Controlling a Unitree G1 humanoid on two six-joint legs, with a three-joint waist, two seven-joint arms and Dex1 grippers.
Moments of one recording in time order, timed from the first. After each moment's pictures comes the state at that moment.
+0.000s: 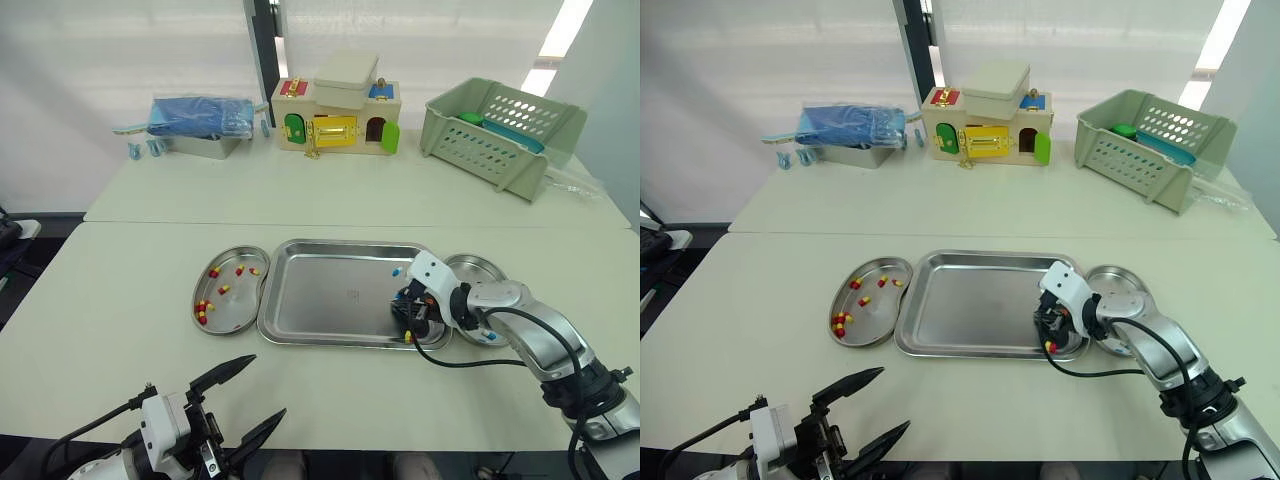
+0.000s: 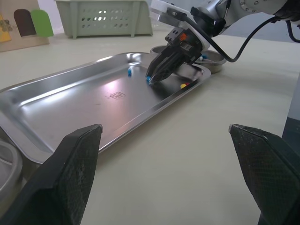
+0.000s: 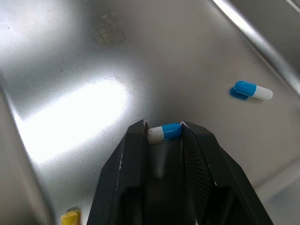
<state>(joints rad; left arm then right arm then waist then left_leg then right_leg) 0.58 0.49 0.15 -0.36 -0.51 -0.33 -1.02 -0.48 -0.65 0.32 -0.23 0.21 0.84 0.70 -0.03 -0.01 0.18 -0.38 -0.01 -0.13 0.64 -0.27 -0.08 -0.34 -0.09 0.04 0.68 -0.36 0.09</state>
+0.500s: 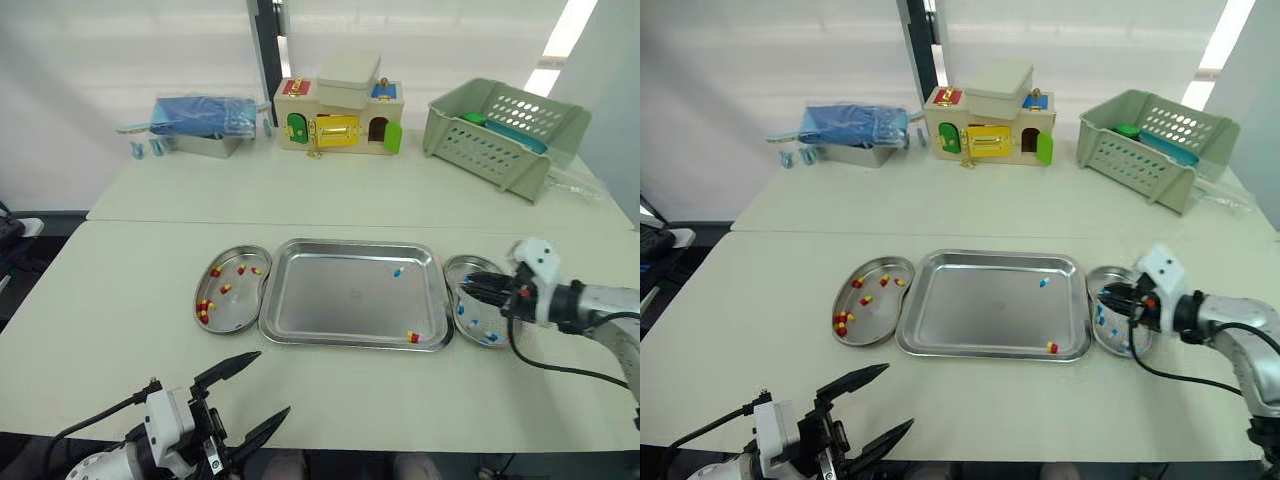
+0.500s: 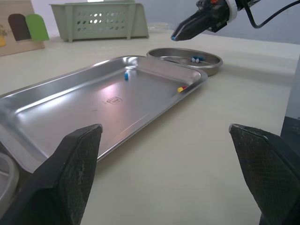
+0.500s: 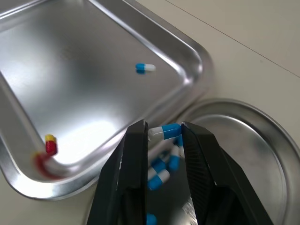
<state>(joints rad) 0.55 0.51 0.14 -0.39 -0.51 -0.31 -1.03 -0.18 -0.85 -0.21 -0.27 0.41 0.71 0.87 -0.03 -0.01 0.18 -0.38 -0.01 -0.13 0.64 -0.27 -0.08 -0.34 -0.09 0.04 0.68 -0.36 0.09</state>
